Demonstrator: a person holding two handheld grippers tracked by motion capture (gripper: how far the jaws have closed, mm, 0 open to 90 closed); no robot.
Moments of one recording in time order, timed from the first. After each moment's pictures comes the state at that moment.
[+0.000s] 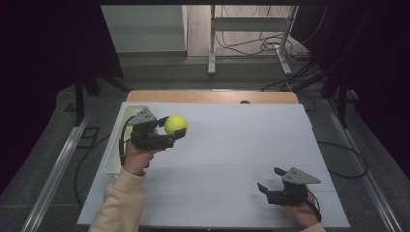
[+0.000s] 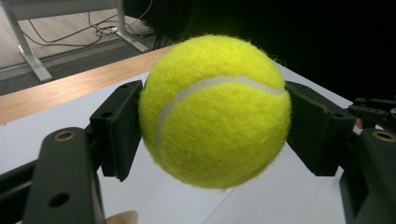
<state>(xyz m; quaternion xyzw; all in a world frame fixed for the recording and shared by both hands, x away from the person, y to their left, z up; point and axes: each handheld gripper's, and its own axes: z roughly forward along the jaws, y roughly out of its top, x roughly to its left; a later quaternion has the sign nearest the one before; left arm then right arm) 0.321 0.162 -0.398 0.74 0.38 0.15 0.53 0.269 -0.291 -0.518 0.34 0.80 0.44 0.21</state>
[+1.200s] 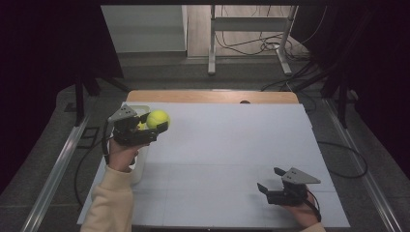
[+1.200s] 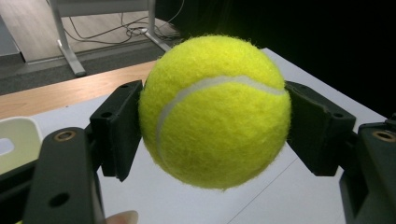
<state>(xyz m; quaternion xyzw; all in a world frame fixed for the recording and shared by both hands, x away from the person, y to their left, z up) 0.324 0.207 -0.399 0.71 0.43 0.17 0.53 0.269 -0.291 -0.519 0.34 0.80 0.44 0.21</state>
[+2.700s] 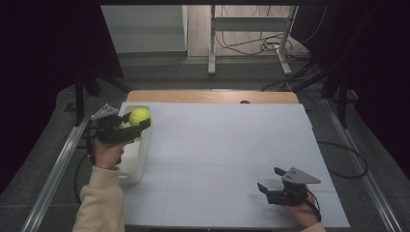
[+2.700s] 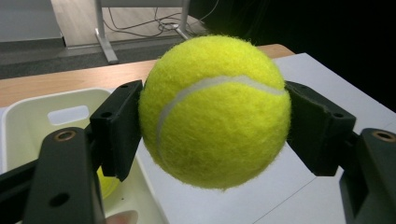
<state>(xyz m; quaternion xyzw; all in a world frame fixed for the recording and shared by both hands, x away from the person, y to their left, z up) 0.328 0.250 -0.409 0.69 0.49 0.19 0.51 0.269 -0.291 -0.519 0.34 0.80 0.44 0.21</state>
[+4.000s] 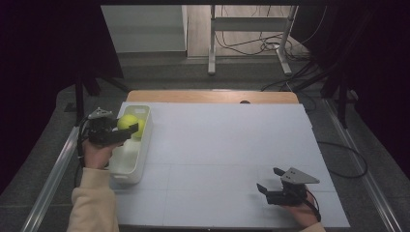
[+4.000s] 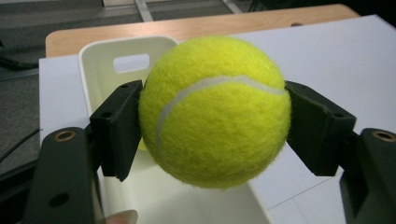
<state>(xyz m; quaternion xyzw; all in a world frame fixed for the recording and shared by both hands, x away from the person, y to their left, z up) 0.336 0.278 -0.430 0.70 0.54 0.19 0.42 0.269 -0.290 -0.519 0.34 0.81 0.44 0.21</state>
